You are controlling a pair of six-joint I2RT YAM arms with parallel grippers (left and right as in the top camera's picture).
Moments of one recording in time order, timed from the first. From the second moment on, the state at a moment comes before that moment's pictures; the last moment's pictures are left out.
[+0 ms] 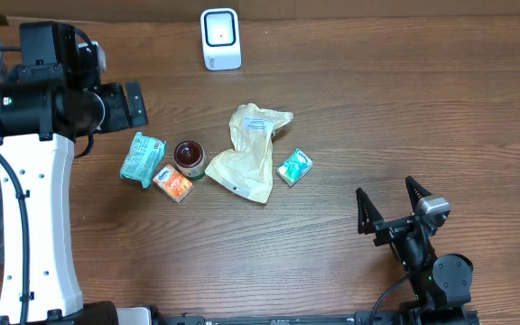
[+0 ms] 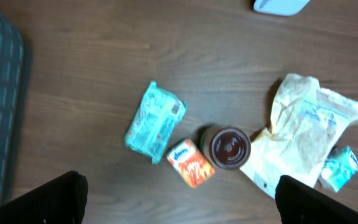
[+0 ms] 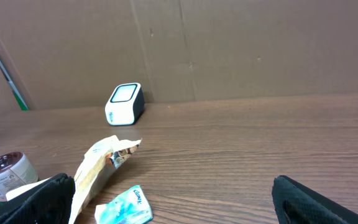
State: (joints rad) left arm 0.08 1.54 1.77 -1.31 0.04 -0.14; right arm 0.13 0.02 0.02 -0.02 -0.15 0.17
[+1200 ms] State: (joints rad) left arm 0.08 1.54 1.77 -1.16 -0.01 -0.07; right arm 0.13 0.53 0.84 -0.71 -0.24 0.21
